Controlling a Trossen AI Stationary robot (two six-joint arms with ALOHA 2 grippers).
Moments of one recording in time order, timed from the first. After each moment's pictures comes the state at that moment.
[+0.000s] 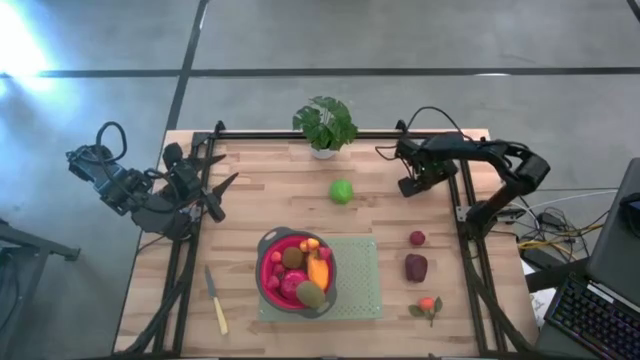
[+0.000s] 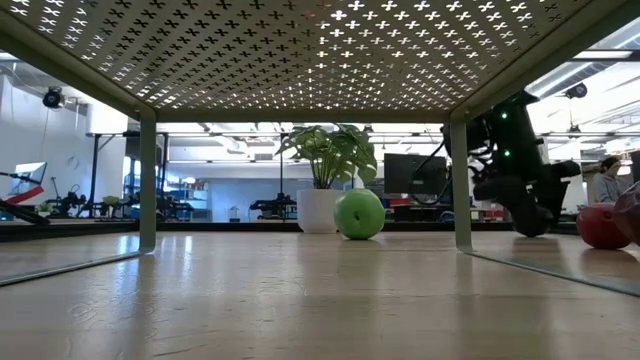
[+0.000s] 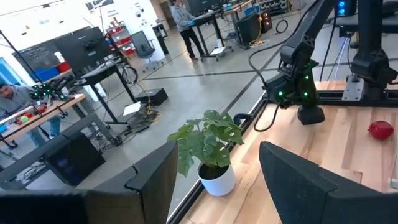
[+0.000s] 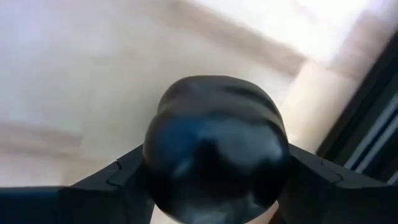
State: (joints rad) left arm -0.60 0.87 1.24 -0.87 -1.28 -0.21; right arm -0.74 1.58 0.80 -0.93 0.17 0.49
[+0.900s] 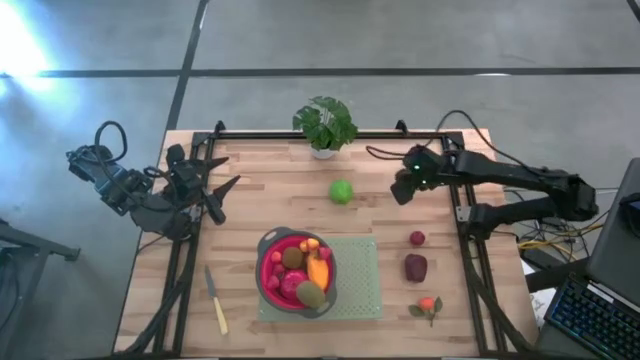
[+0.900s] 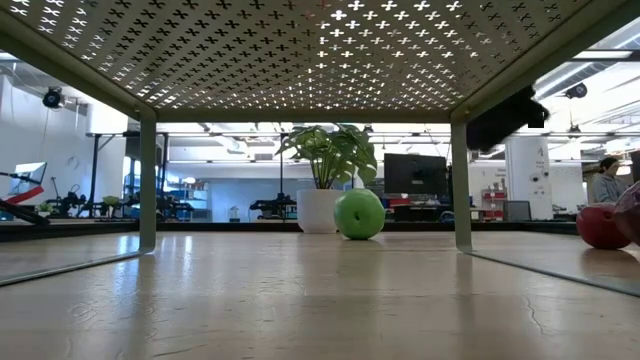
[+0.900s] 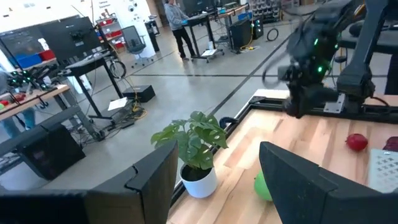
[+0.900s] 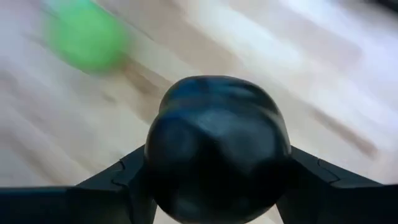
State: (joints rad) left arm -0.60 0.87 1.24 -0.83 -1.24 -0.26; right arm -0.36 1.08 0.83 -0.82 0.15 0.58
